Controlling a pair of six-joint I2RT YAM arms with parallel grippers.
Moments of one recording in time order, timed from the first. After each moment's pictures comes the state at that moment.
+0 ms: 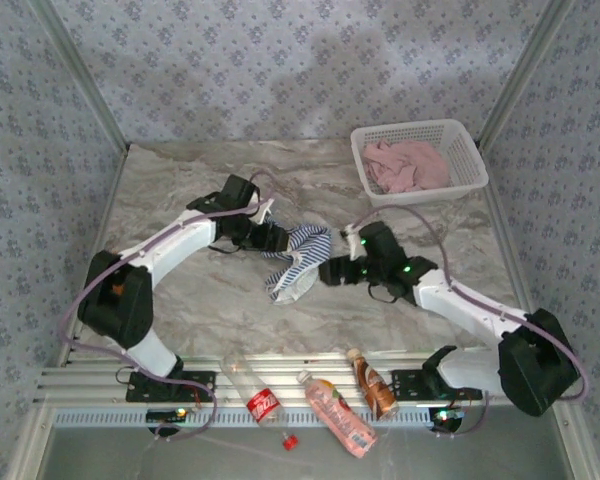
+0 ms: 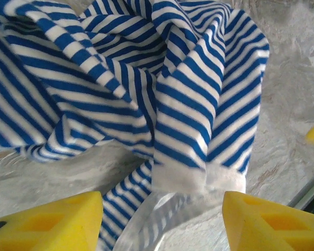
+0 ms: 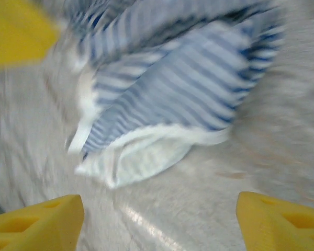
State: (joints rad) left arm -0.50 1.65 1.20 -0.64 0.46 -0.31; right arm 0.67 1.23 0.69 -0.24 -0.25 0.33
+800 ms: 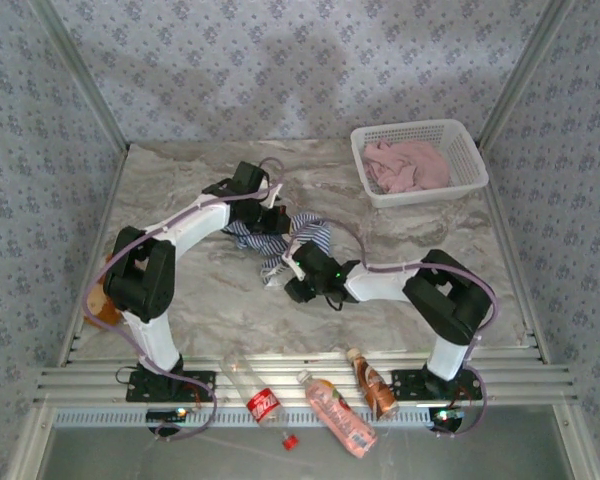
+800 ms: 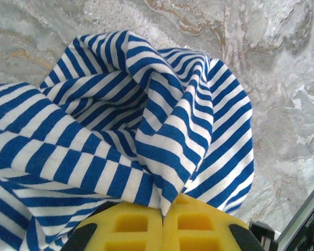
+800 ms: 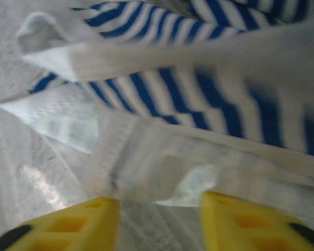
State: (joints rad) left arm -0.48 1.83 1.36 -0.58 0.50 -0.34; right arm 0.90 1.76 0.86 -0.02 0.04 0.09
